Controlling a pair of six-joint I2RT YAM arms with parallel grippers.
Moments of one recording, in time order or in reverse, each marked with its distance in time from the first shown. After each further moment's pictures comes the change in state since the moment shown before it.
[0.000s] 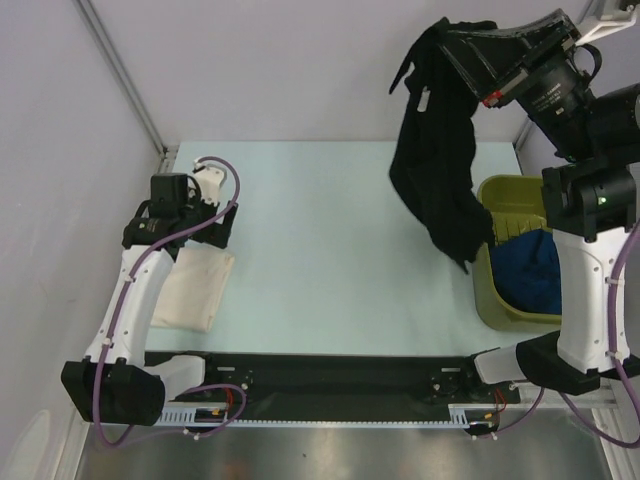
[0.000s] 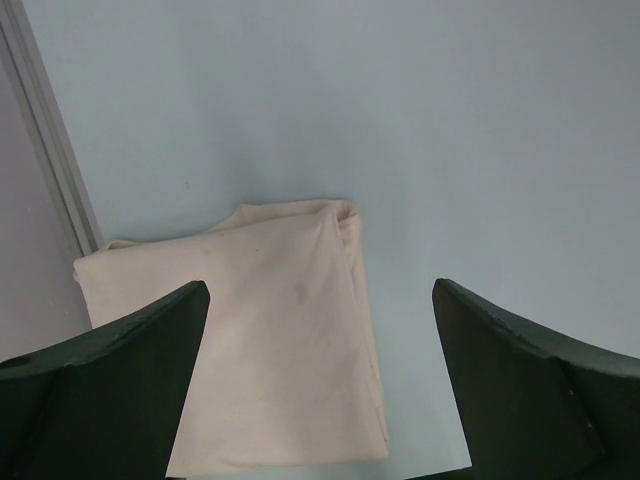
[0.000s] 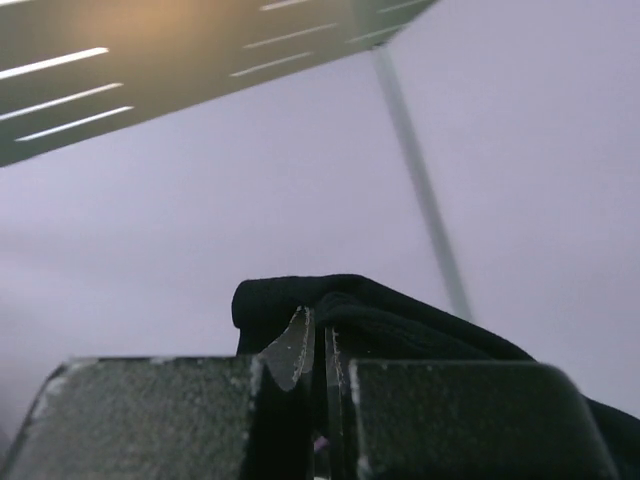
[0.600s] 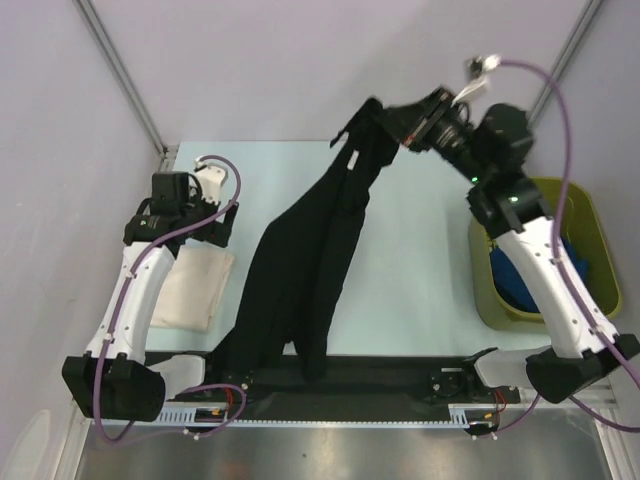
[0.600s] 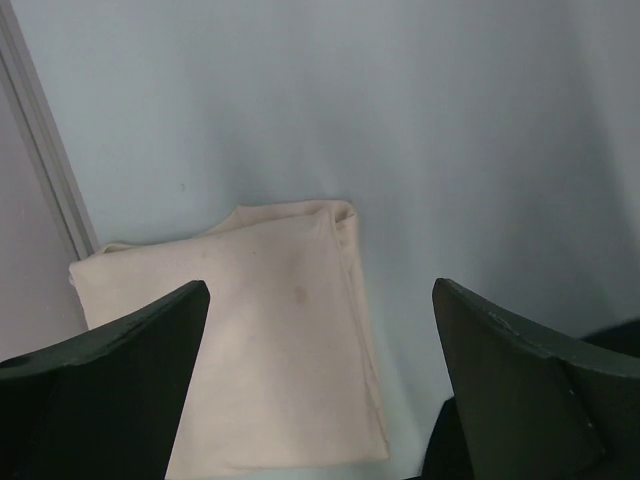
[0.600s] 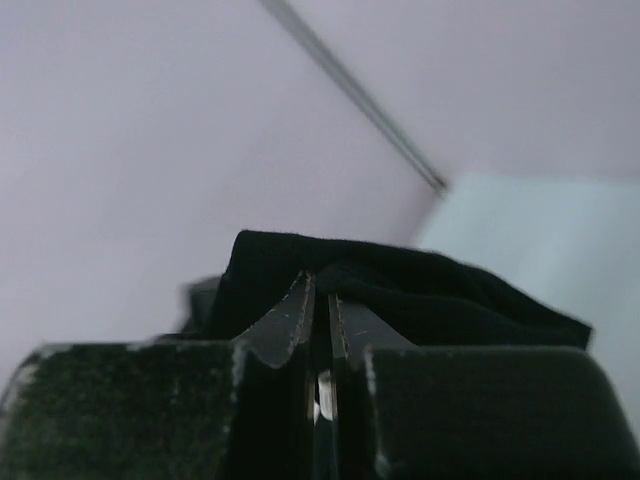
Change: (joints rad) left arm 0.000 0.016 0.010 -0.001 0.002 0.003; right arm 0.193 -0.068 -0.504 0.022 0.262 0.032
